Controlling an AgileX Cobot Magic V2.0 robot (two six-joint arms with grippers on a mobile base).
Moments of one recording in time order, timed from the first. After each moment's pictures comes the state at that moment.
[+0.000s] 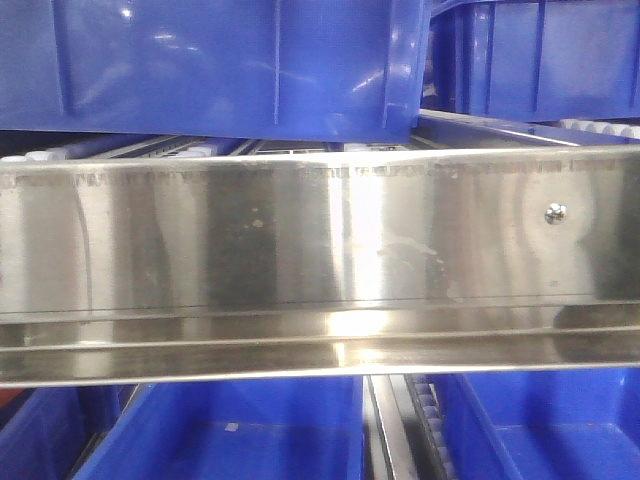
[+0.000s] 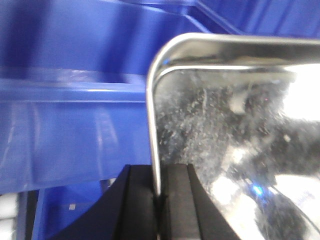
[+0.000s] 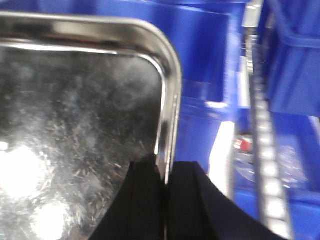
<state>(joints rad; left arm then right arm) -0.46 1.13 -1.27 0.09 0.60 -0.32 0.76 1.34 -1.43 -0.67 0.82 0.79</state>
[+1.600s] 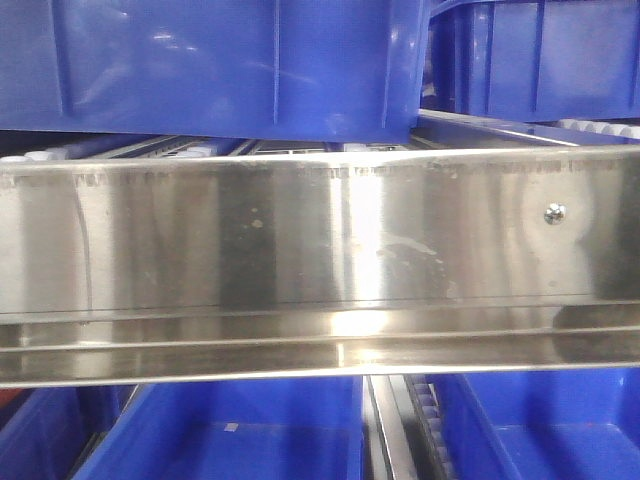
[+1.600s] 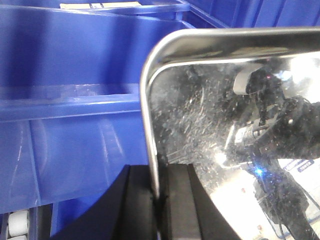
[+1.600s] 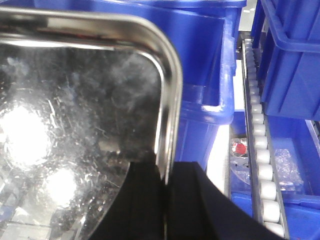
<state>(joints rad) -0.48 1.13 -1.27 0.18 0.59 -0.33 0.76 1.33 -1.43 -0.68 0.82 0.79</state>
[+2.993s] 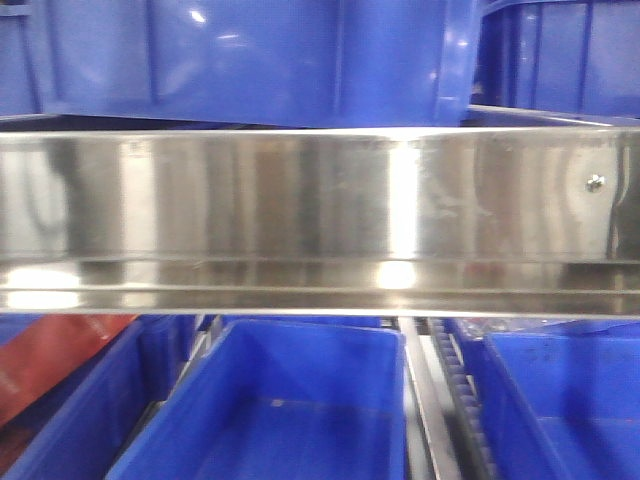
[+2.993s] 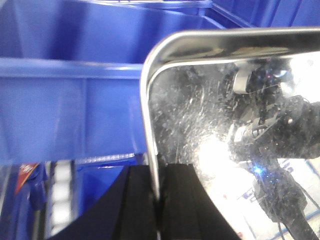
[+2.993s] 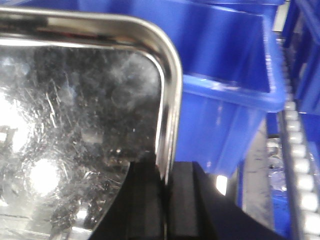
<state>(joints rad) -0.48 1.13 -1.27 0.18 0.59 -0.33 0.76 1.33 -1.43 -0.68 0.82 0.79</state>
